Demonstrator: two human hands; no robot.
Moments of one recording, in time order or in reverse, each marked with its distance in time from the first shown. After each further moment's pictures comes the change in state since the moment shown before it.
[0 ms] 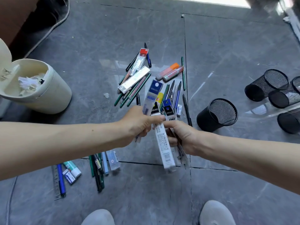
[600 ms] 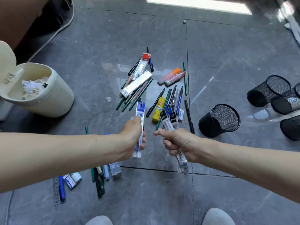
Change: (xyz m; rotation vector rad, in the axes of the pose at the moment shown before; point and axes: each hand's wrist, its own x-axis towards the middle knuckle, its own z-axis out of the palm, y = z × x) left_hand 0.006 -0.015 0.005 -0.312 0.316 -0.339; right_hand 0.002 0.003 0.004 0.025 0.031 0.039
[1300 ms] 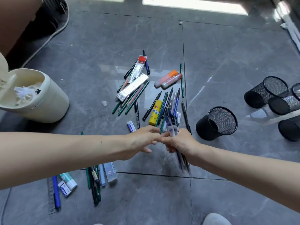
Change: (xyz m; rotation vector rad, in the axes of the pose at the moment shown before) left_hand 0.013 -0.001 0.013 0.494 -0.453 0.121; right_hand 0.011 0.007 -0.019 -0.231 0.237 -0.230
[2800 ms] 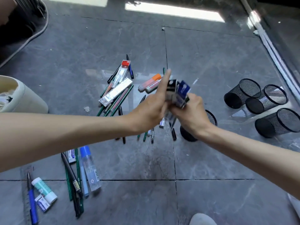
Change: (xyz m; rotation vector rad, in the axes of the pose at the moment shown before) left_hand 0.027 0.083 0.018 0.567 0.309 0.938; right_hand -0.015 -0.067 -0.059 -0.403 0.463 -0.708
